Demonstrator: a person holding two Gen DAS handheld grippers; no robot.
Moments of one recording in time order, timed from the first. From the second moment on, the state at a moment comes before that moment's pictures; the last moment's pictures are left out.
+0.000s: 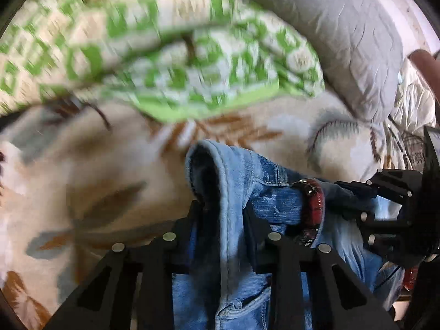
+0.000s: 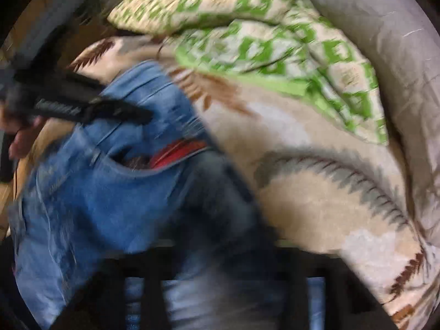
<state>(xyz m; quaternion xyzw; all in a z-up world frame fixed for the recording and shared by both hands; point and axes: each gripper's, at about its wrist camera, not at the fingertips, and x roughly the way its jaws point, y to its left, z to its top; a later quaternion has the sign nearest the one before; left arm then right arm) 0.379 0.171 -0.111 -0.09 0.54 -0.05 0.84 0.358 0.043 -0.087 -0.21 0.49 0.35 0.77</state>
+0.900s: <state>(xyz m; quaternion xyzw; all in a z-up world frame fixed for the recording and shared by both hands) 0.292 0.035 -0.021 0.00 0.46 -0.08 0.88 0.240 -0.204 0.042 -0.01 0.41 0.14 0.90</state>
